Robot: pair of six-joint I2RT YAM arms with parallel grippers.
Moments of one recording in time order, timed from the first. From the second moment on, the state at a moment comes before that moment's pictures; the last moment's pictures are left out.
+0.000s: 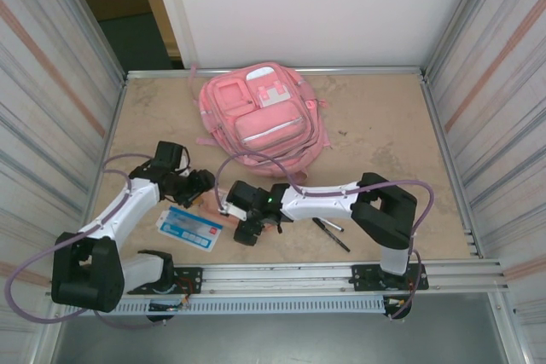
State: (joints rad) left arm -0.17 1.18 0.68 -0.65 0.38 -0.72; right arm 1.21 1.86 1.17 -0.42 0.04 -0.09
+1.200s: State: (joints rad) left arm -0.32 1.42 0.64 -0.37 0.44 -0.83; right arm 1.14 1.77 0.93 -0.09 -0.01 0.25
